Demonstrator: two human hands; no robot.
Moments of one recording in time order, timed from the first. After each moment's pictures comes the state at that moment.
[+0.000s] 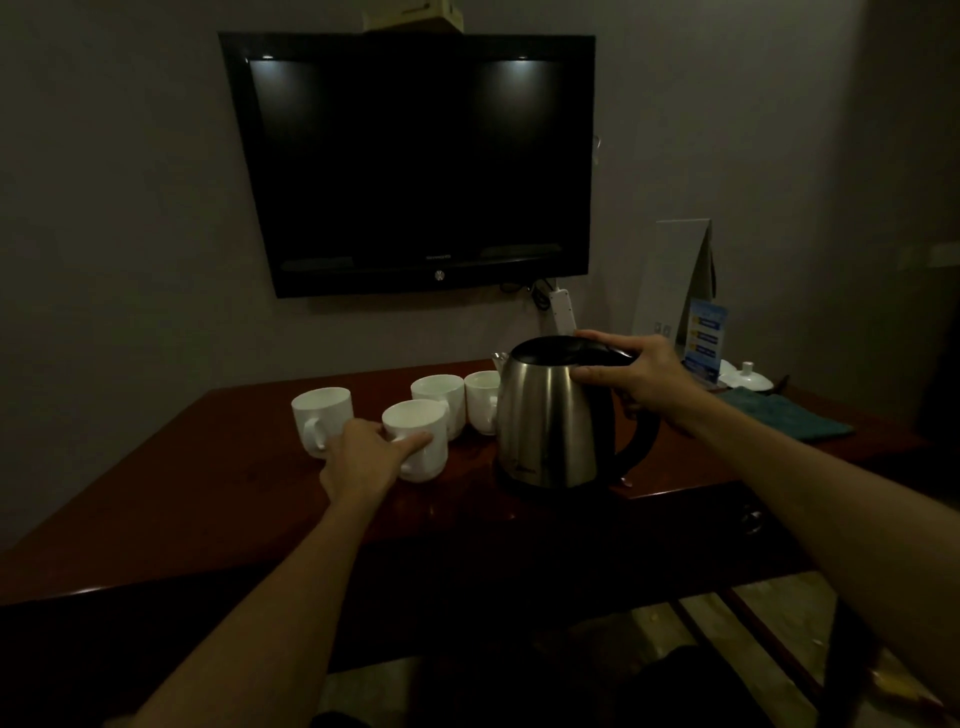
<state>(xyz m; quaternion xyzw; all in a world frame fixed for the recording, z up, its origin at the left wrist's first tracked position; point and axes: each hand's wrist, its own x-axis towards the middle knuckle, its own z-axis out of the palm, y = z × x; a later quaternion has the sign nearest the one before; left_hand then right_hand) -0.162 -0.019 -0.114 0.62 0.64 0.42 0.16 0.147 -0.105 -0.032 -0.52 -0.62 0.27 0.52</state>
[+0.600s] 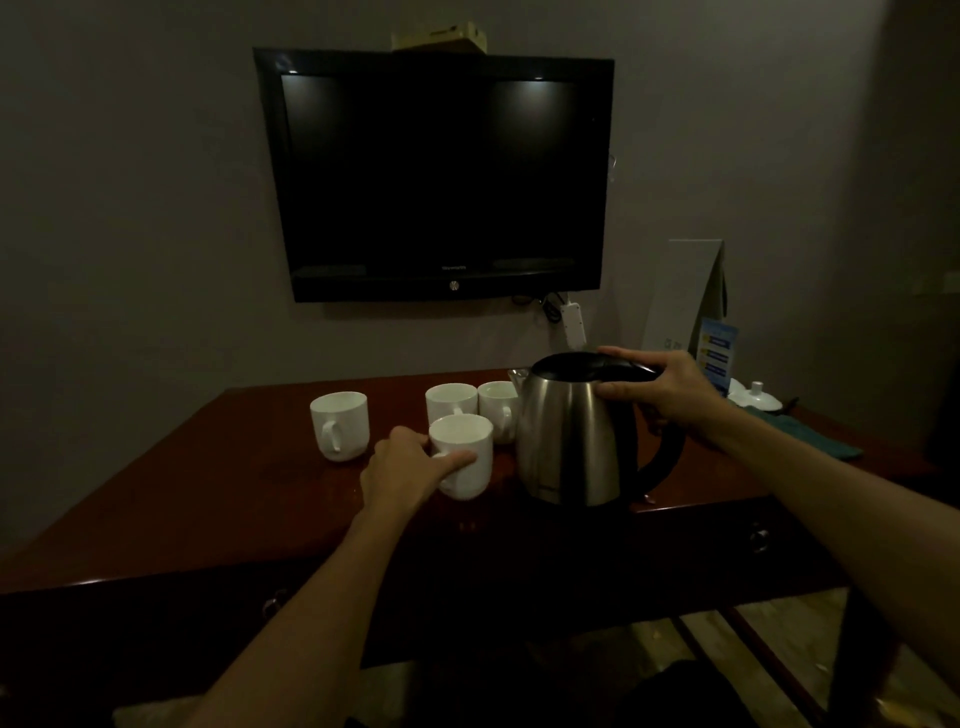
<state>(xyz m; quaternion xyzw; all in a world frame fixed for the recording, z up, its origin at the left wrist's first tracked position) -0.150 -0.031 -0.112 0.70 0.59 0.36 0.18 0.156 -0.115 -0.026 -0.53 -0.61 0.29 0.52</state>
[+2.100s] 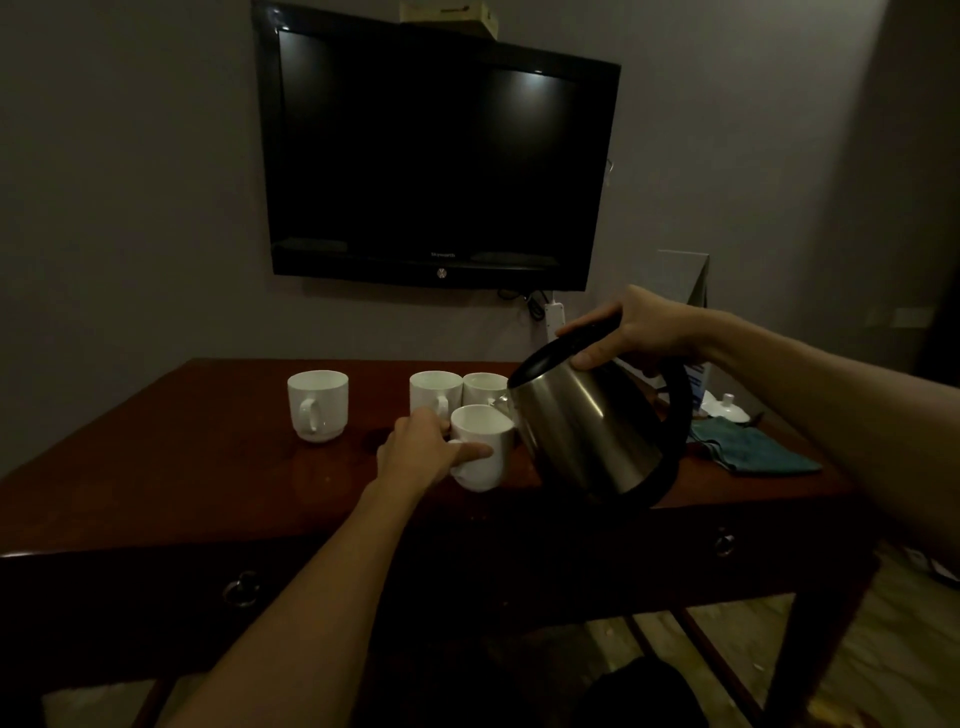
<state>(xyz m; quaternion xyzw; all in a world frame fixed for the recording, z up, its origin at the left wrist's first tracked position) -0.125 -0.022 -0.112 0.74 0.55 0.32 0.22 0.130 -0.103 0.064 -0.61 -0.74 0.20 0.22</state>
